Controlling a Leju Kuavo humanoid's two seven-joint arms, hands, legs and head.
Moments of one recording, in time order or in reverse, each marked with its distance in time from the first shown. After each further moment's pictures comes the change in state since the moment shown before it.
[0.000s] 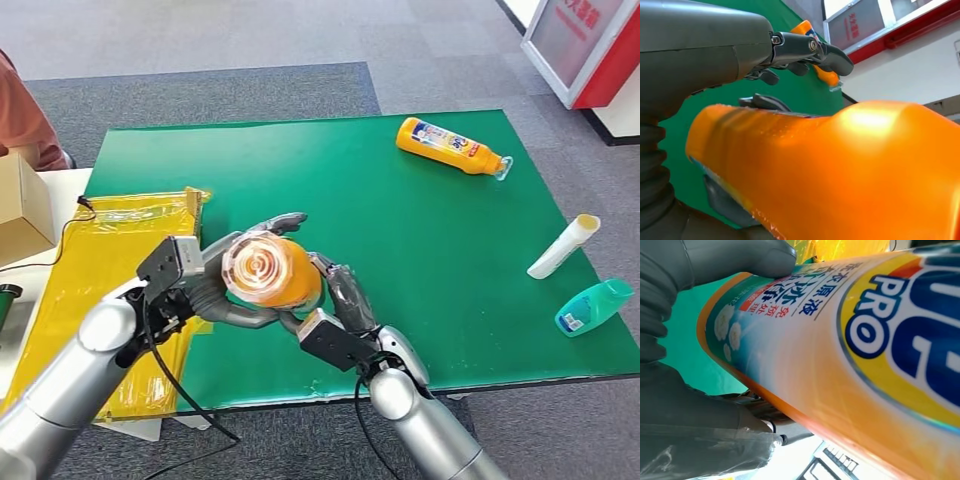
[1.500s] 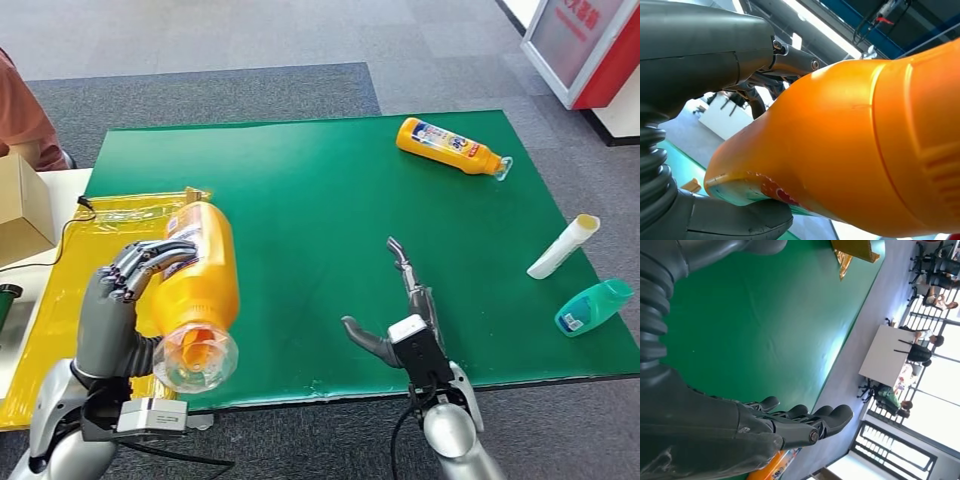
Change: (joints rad) left arm 0.486 -0.010 0.214 -0.504 -1.093 0.772 -0.130; right arm 0.266 -0.009 -0.247 -0.283 -0.068 -0.010 0.033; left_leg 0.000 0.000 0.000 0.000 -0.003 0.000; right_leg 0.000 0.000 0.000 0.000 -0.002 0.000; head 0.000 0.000
